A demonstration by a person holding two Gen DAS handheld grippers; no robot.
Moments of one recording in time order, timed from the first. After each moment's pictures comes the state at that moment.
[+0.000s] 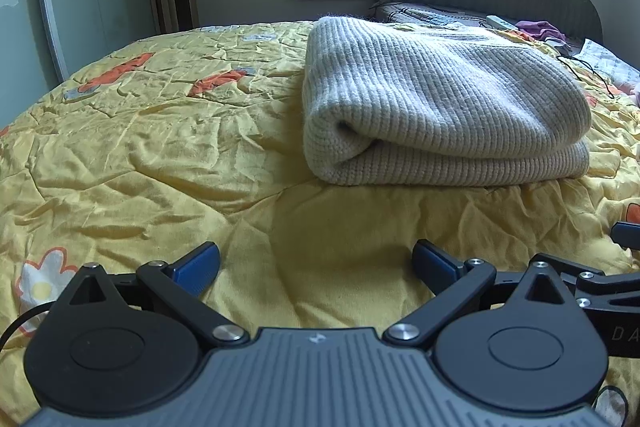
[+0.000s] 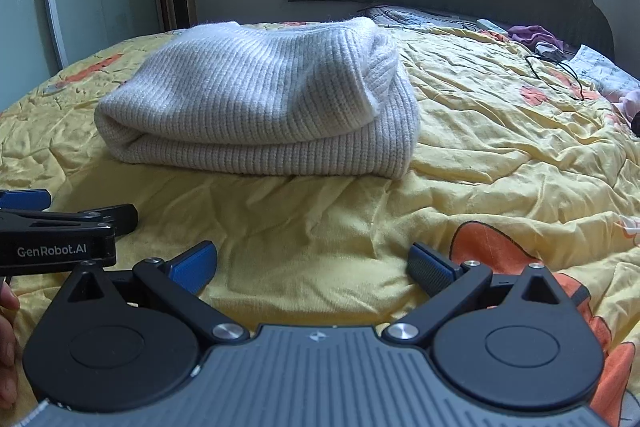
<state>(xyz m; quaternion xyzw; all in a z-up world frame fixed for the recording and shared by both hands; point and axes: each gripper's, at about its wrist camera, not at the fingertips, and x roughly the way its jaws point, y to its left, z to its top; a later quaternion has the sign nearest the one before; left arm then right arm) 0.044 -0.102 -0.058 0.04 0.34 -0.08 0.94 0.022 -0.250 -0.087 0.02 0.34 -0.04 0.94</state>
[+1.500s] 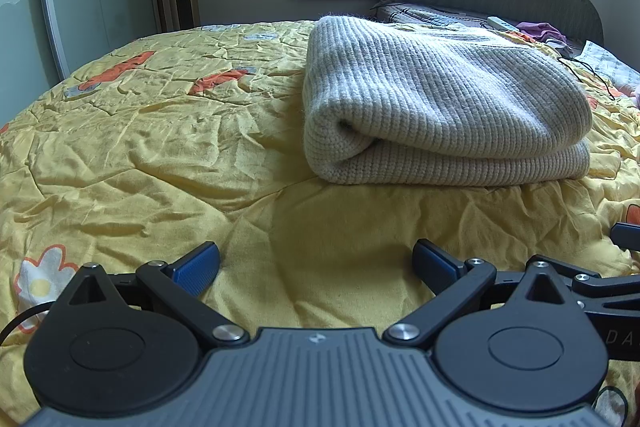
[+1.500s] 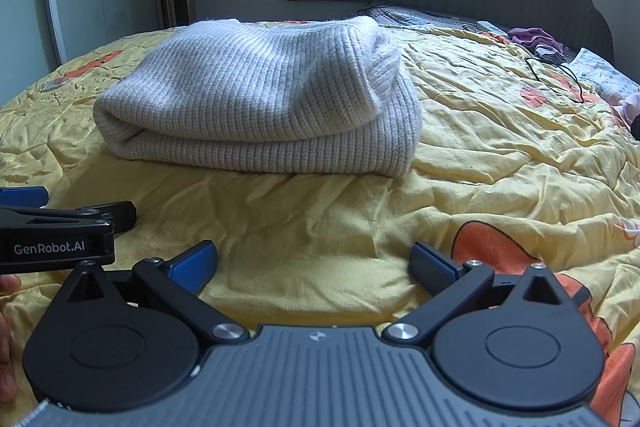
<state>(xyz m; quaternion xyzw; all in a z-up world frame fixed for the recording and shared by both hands) 0.043 -0.102 -0.059 0.04 0.34 -0.08 0.94 0.024 -0.249 -0.090 0.01 0.34 -0.04 0.94</state>
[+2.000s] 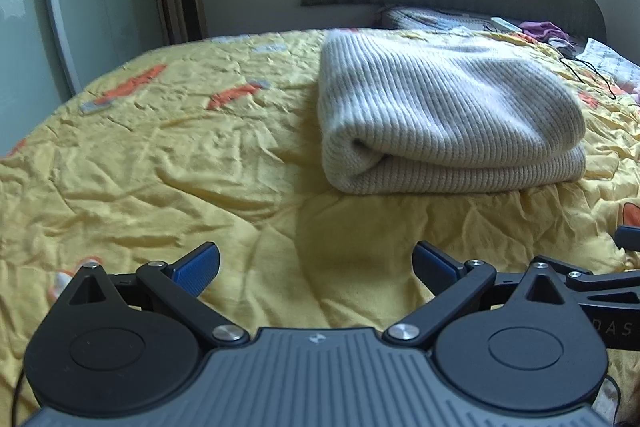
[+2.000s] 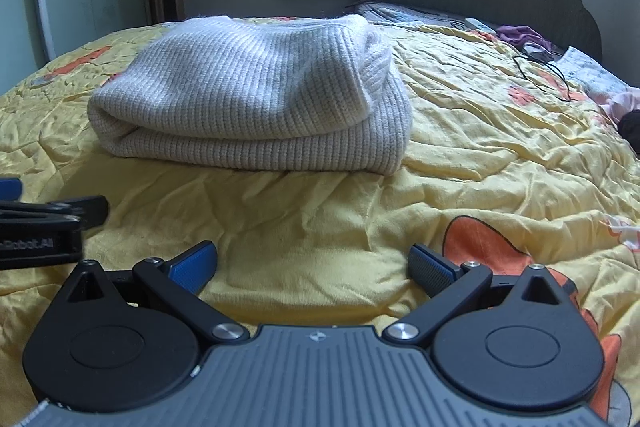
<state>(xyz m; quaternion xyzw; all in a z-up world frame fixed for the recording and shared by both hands) 0.029 -0.094 -0.036 0.06 0.33 -0.06 0.94 0.019 -0.243 -0.082 0.01 0.35 -0.07 0.93</state>
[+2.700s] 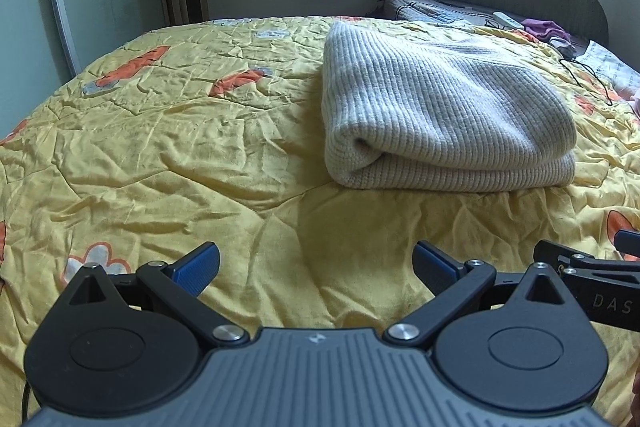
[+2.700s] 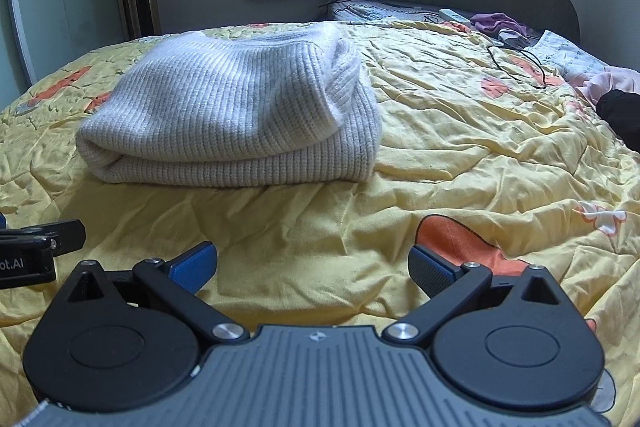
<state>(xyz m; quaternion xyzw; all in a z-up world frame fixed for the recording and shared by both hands) 0.030 -0.089 -0.028 0.04 0.37 -0.07 0.93 0.017 -0.251 -0.070 0.04 0.35 -0.09 0.93</state>
